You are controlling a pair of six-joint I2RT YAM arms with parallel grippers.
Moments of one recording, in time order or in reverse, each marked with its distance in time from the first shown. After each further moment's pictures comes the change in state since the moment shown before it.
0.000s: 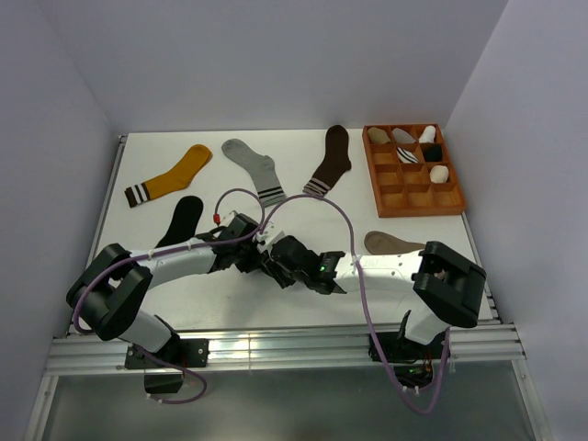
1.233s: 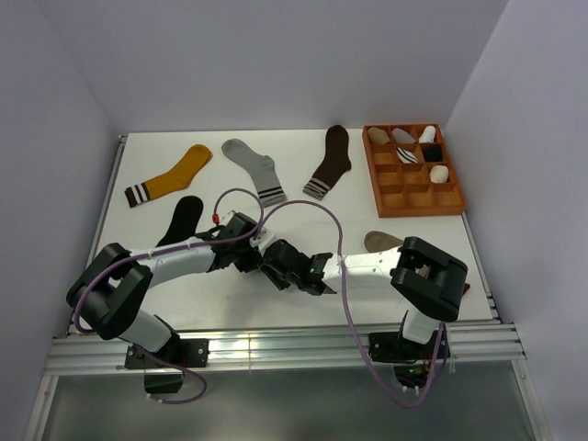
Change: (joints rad) left arm 0.013 0.003 0.000 -0.002 0.022 0.000; right arm 0.011 0.120 0.027 0.031 -0.008 -0.015
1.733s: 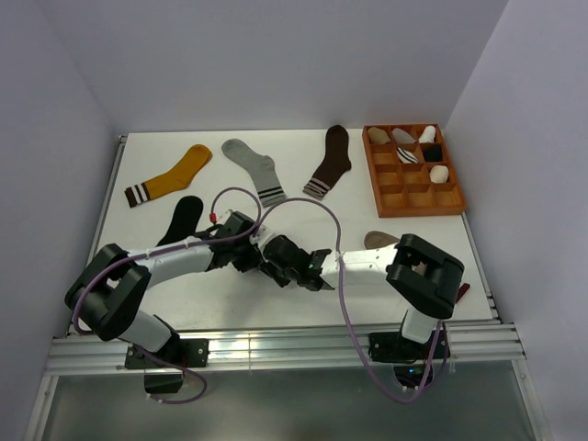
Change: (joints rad) left arm 0.016 -0.005 0.000 -0.005 -0.005 0.002; right arm -0.026 0.038 0.019 0.006 -0.028 -0.012
